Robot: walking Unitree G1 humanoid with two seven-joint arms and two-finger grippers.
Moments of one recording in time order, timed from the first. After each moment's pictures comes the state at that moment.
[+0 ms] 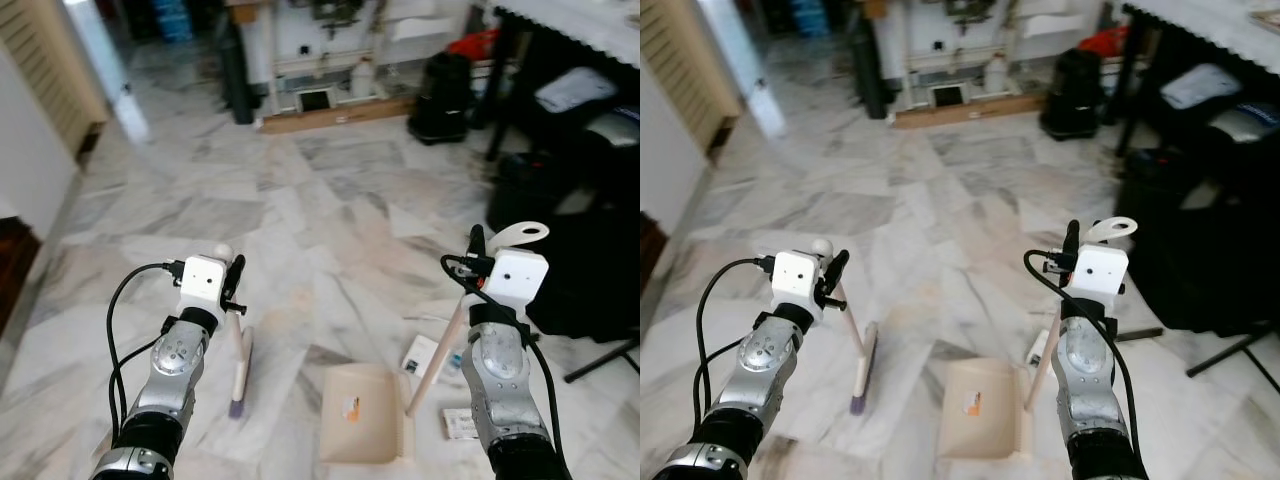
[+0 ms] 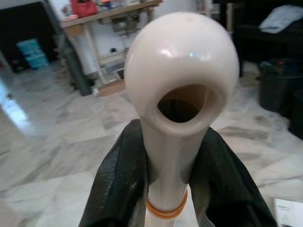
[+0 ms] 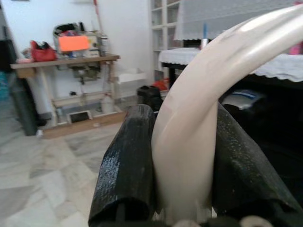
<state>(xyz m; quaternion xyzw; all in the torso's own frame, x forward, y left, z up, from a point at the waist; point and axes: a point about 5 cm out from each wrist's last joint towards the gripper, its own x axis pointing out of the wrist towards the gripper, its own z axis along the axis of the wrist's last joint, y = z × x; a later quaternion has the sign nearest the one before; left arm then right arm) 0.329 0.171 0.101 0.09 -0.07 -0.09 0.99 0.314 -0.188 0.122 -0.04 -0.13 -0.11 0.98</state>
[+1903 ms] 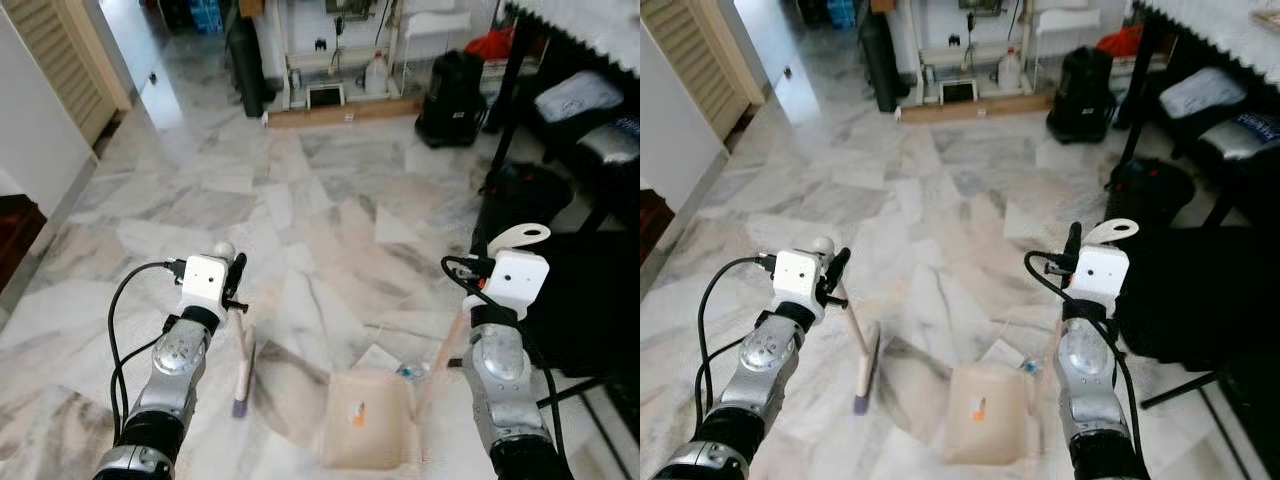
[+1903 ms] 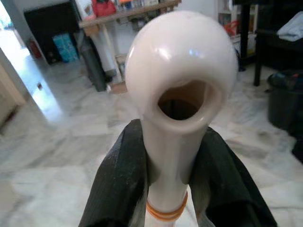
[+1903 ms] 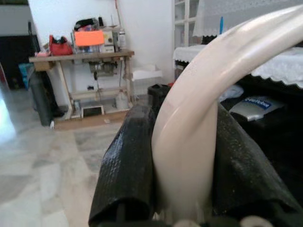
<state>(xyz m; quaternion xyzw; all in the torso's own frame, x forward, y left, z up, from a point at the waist) 0.329 0.171 0.101 0.09 -0.07 -0.09 0.99 0.314 -0.188 0.122 -0.05 -0.13 -0.12 0.98</state>
